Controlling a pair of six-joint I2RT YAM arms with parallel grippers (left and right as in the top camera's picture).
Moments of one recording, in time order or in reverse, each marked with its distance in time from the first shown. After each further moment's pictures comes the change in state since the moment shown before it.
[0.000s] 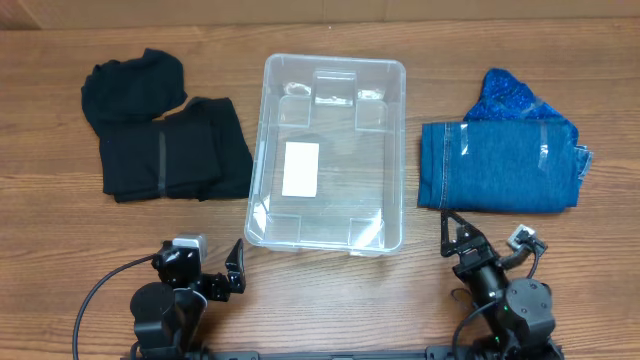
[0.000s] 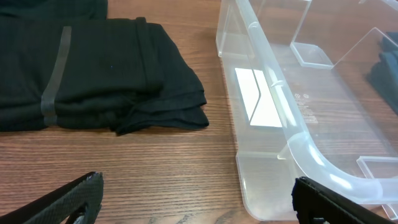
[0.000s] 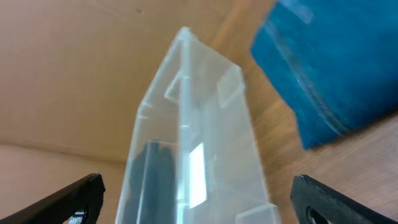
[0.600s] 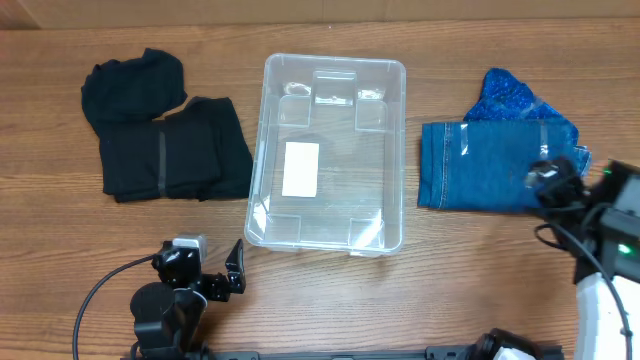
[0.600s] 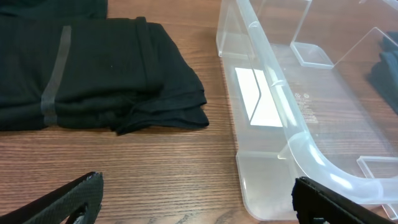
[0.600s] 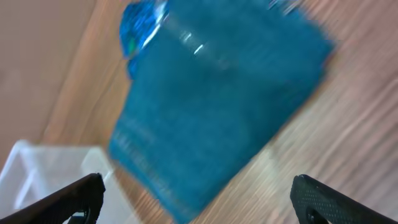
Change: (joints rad) left arm 0.000 0.001 0.000 0.000 0.000 0.000; right arm -0.687 0.983 0.703 -0.366 -0.127 -0.415
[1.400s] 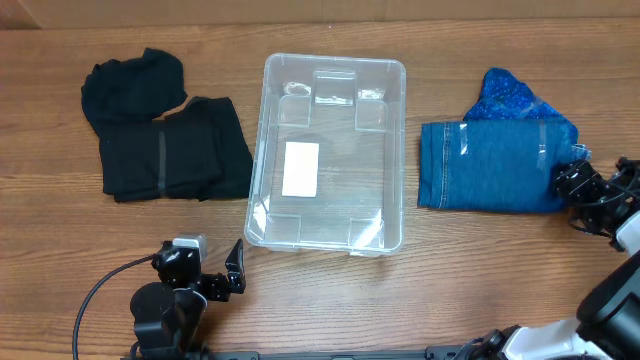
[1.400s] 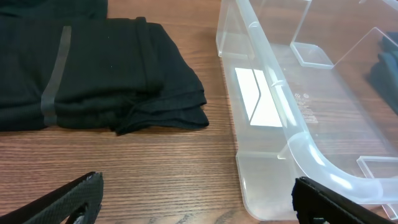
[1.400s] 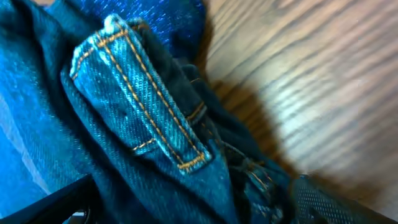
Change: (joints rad) left arm 0.000 0.000 0.000 0.000 0.000 0.000; right arm -0.325 0.731 0.017 0.549 -0.349 -0.494
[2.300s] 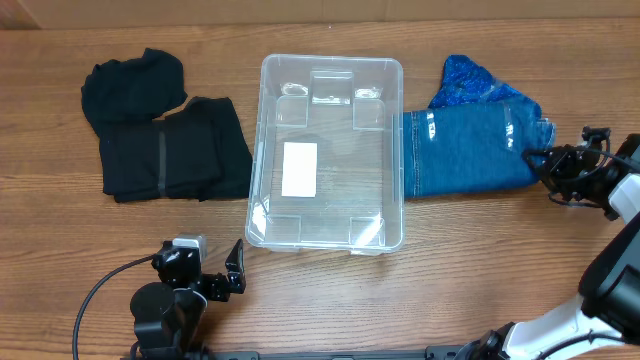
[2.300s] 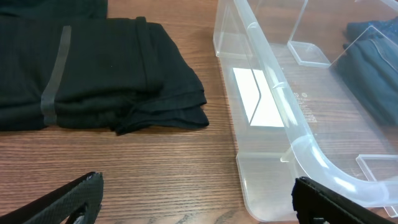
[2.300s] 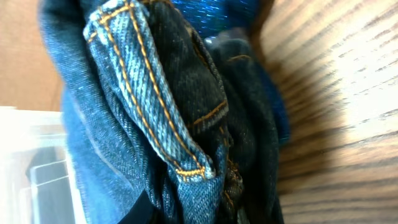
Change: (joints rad) left arm 0.000 0.000 0.000 0.000 0.000 0.000; right arm 0.139 0.089 0.199 -0.216 -0.254 0.005
